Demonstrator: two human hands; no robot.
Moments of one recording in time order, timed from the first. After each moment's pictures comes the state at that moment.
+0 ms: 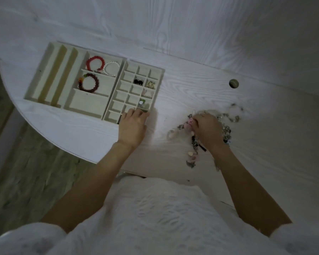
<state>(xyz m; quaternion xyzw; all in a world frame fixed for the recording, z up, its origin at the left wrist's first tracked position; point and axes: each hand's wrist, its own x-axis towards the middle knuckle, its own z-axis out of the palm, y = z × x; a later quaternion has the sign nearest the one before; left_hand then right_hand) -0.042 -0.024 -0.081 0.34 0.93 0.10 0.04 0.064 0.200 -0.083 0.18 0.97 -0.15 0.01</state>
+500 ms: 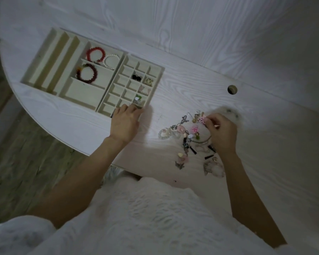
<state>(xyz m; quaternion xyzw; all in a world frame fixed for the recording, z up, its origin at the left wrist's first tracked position) -0.034 -0.017 -0.078 0.30 0.95 0.09 0.05 0.093 0.238 -0.052 0.27 0.88 -0.38 -0.09</state>
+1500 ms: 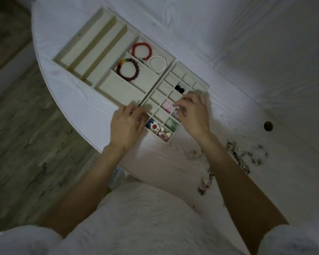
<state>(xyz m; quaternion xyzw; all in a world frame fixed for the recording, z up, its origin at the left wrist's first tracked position) -0.071 -0.104 -0.099 0.16 0.95 0.26 -0.03 -0.081 0.111 -0.076 0.02 0.97 -0.23 0.02</state>
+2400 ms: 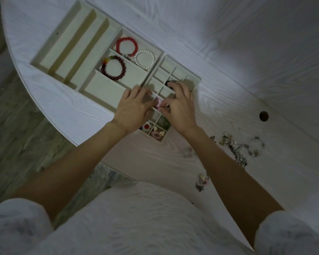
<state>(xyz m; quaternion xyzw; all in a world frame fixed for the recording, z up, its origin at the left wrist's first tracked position) -0.127 -0.071 -0.098 0.36 0.92 0.10 0.04 -0.093 0.097 -0.078 -0.01 0.99 -0.16 0.03</state>
